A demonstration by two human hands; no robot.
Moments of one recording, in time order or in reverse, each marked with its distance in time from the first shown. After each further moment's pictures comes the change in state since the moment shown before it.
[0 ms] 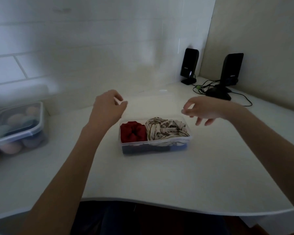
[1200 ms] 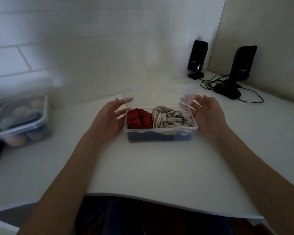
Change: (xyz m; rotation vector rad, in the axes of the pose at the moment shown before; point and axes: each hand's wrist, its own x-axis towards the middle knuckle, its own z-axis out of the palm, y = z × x) left_hand -0.005 -0.054 0.027 -1.221 -0.432 -0.378; right_hand 0.026 0.018 0.063 1.672 0.059 -0.228
